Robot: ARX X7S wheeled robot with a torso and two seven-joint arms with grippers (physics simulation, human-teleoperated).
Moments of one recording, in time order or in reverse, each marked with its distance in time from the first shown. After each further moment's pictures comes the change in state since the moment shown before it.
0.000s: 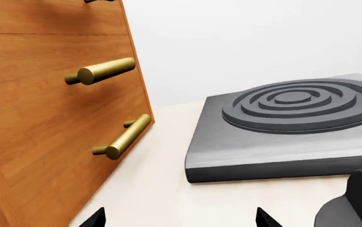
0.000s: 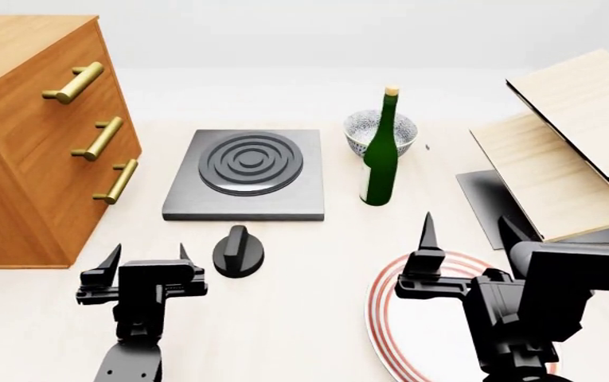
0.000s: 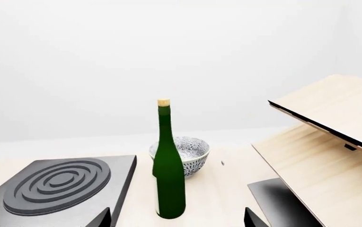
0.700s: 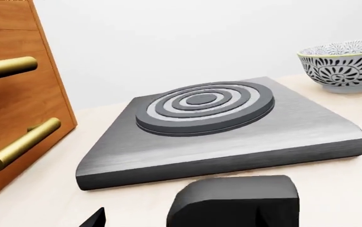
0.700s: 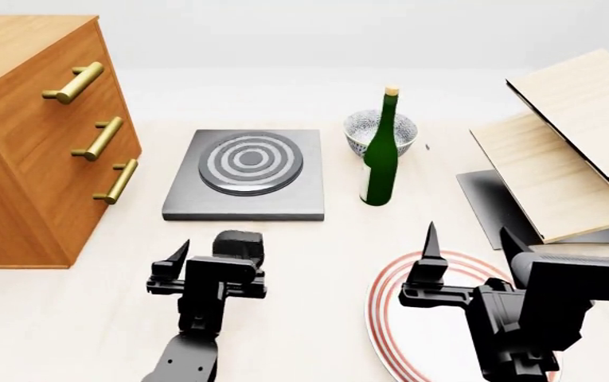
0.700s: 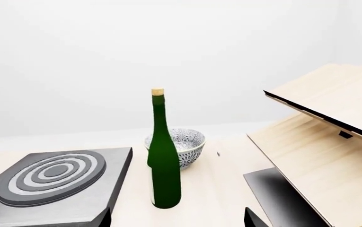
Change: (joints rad) left arm -0.062 0.137 0.124 -0.093 0.008 0.005 0.012; right arm -0.050 0.021 0.004 0.039 0.015 -0.068 0.009
